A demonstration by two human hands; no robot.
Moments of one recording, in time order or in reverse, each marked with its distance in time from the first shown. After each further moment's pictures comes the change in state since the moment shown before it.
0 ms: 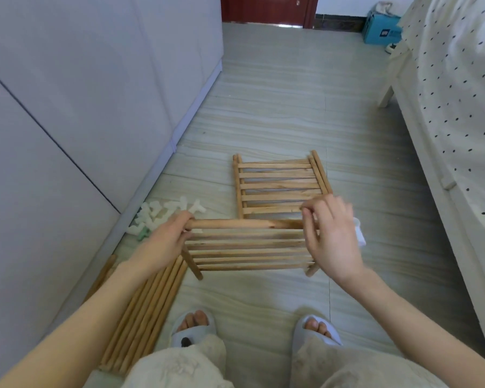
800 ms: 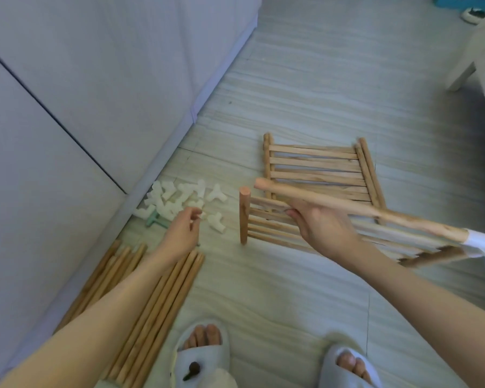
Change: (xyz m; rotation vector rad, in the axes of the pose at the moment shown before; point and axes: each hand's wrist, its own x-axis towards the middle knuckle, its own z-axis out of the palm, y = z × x) left_hand 0.063 -0.101 0.074 -0.298 0.115 -0.419; right_hand 0.060 0.010 0.129 -0.118 -0.525 -0.180
